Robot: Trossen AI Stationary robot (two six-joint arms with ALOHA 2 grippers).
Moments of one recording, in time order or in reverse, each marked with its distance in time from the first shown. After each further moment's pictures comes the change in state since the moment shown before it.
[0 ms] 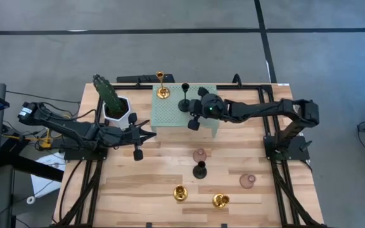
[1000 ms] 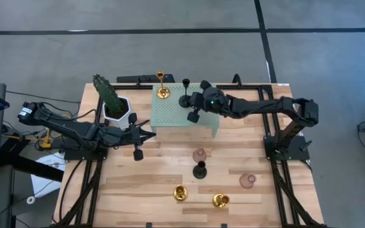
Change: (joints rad) left arm -0.001 0.001 0.000 0.001 0.000 -0.008; right arm -0.071 0.004 0.001 0.070 0.021 -0.037
